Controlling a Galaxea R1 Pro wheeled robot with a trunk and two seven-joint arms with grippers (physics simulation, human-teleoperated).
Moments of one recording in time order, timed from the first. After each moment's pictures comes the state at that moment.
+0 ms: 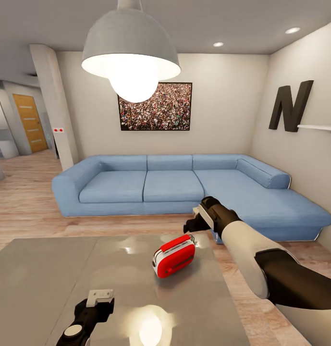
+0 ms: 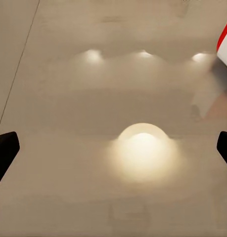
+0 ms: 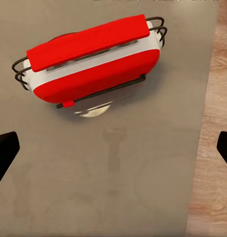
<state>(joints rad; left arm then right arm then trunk) -0.07 -0.04 0.02 -1.23 -0.07 0.37 0.09 -1.18 0.13 0.11 -0.30 0.02 0.97 0.09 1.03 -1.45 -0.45</state>
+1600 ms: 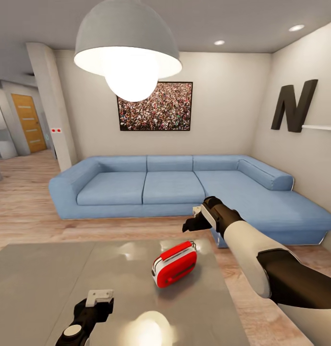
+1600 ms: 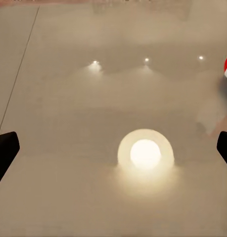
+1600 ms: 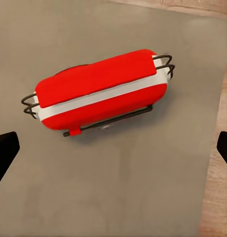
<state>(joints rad) -0.07 -0.04 0.02 -1.23 -0.07 0.37 0.09 -1.18 0.12 0.12 -0.30 0.03 0.94 0.17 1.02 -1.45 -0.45</state>
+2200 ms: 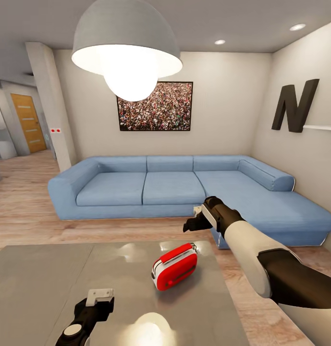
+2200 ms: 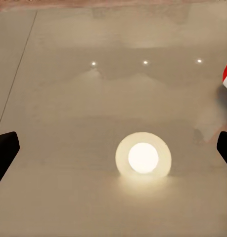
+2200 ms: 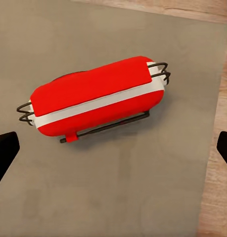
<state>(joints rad) -0.07 -0.04 0.02 -1.24 -0.06 0.37 0.09 -1.18 0.11 0.11 -0.30 0.03 0.94 0.17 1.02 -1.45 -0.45</state>
